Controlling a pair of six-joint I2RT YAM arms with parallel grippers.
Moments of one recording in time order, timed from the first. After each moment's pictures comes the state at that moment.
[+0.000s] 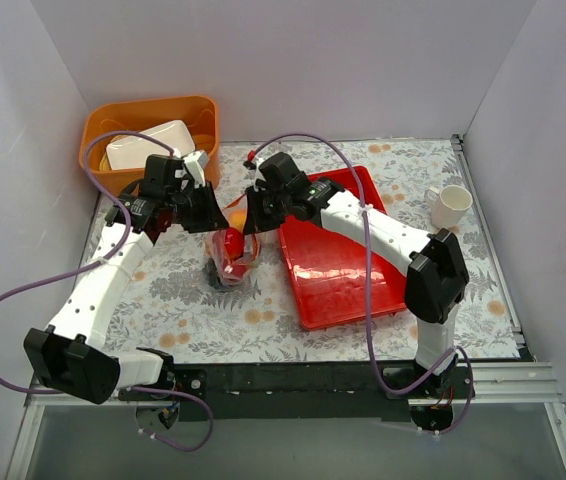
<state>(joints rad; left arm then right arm) -0.30 1.27 1.33 -0.85 0.28 -0.38 0.86 1.91 1.74 -0.56 -0.27 0.47</state>
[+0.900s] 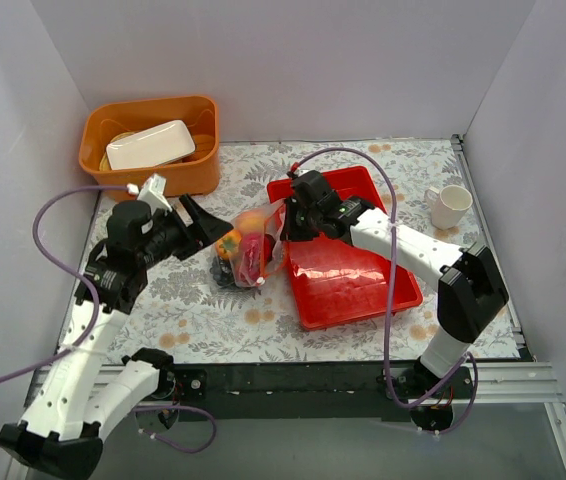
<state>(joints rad) -0.30 0.88 1.07 -0.60 0.30 -0.76 0.79 1.69 1.37 -0.47 -0.04 0.58</state>
